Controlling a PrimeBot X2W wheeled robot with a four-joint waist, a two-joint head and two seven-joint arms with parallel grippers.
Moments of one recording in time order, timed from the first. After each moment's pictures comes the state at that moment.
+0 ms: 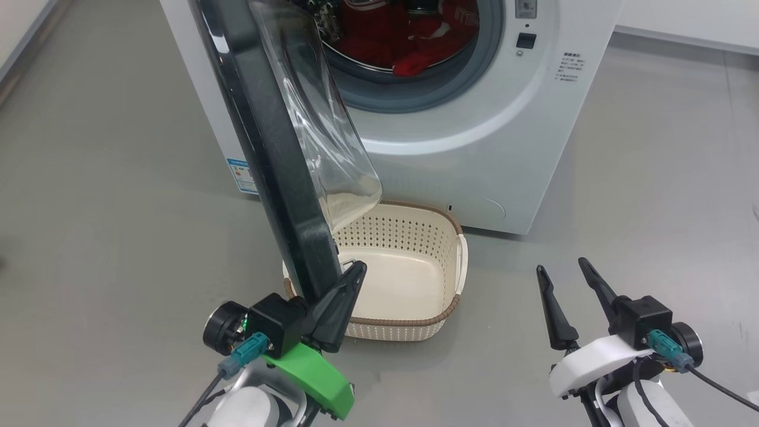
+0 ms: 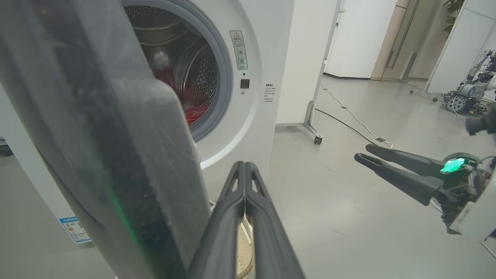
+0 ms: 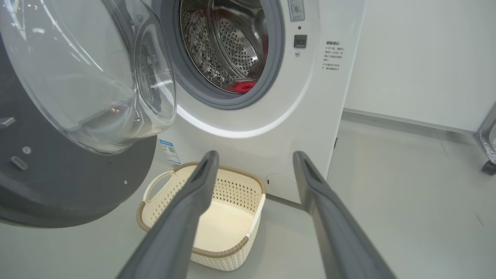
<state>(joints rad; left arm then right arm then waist) -0.20 0.07 -0.57 0.11 -0.41 -0.12 -0.11 -0.08 -0.07 0.18 0.33 0.22 0.05 -0.26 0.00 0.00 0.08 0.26</state>
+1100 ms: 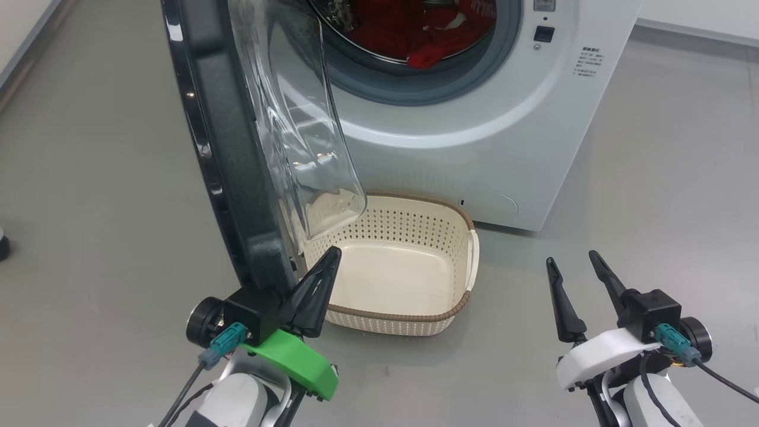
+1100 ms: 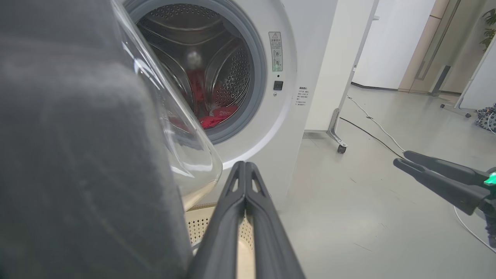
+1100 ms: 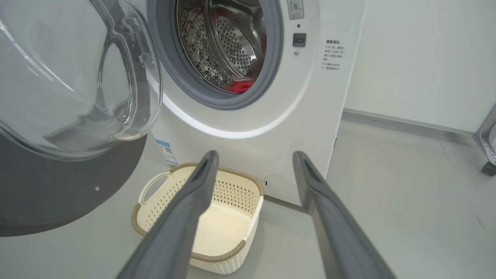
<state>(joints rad) -0.24 0.04 -0.49 0.25 -0.41 -0.03 -0.19 -0.10 -0.06 0.14 0.34 0.20 0.06 -0.26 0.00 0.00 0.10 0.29</state>
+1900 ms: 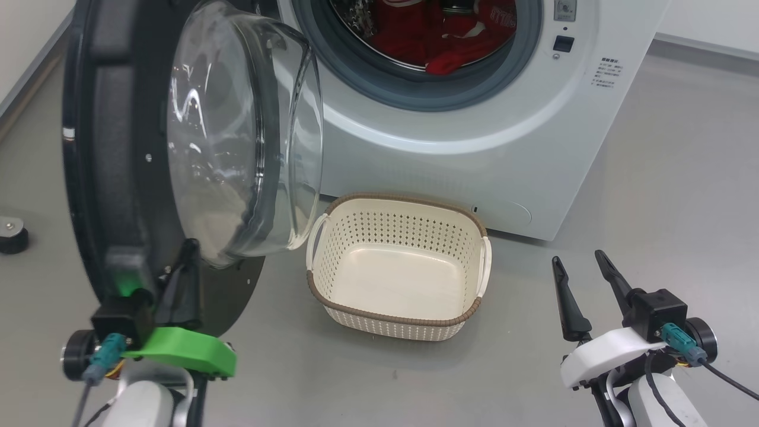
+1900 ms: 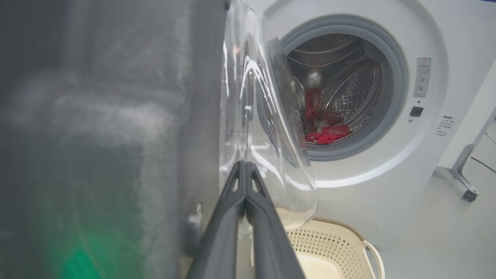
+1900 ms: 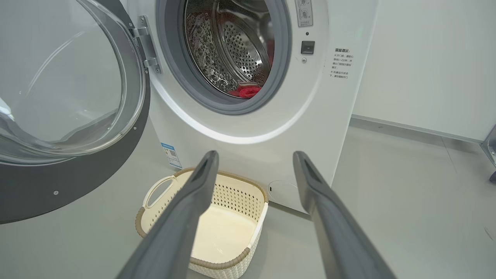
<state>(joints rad) -0.17 0.11 -0.23 0.24 -0.41 0.10 -0.24 -0.09 -0.06 0.12 0.34 0.19 0.07 -0.26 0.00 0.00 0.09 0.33</state>
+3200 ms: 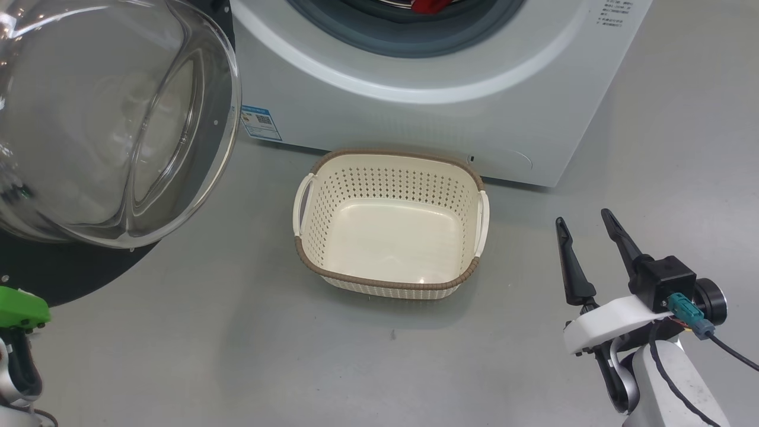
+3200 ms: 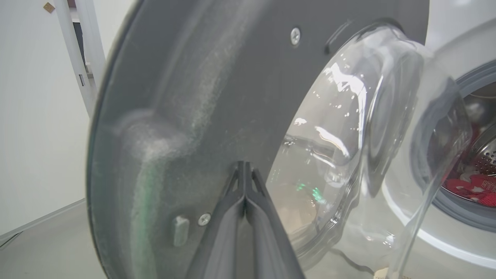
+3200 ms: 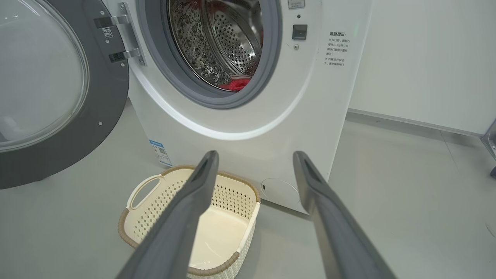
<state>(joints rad) -0.30 0.25 0.17 0.41 -0.54 0.11 -0.25 -0.17 -0.05 0.09 0.30 0.14 0.08 -0.26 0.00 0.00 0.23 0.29</state>
